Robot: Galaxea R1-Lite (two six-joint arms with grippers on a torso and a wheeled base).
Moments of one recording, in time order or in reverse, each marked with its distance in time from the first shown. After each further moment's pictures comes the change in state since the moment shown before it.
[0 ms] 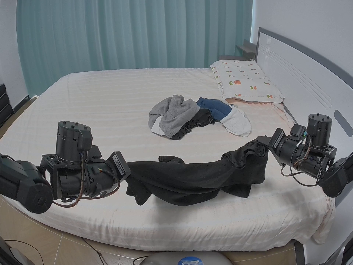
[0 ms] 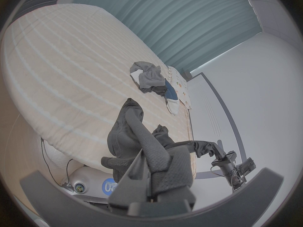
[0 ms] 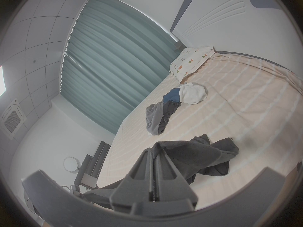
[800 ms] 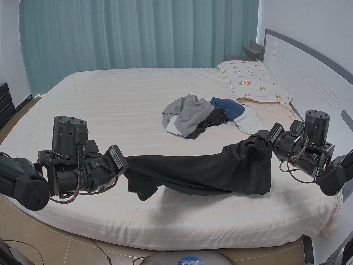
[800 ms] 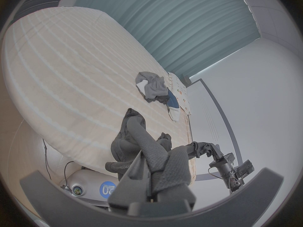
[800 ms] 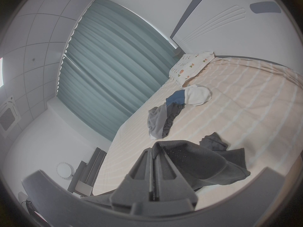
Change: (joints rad) left arm 0.013 -0.021 -0.017 -0.001 0.004 0.000; right arm 0.042 0.008 -0.044 -0.020 -0.143 0.001
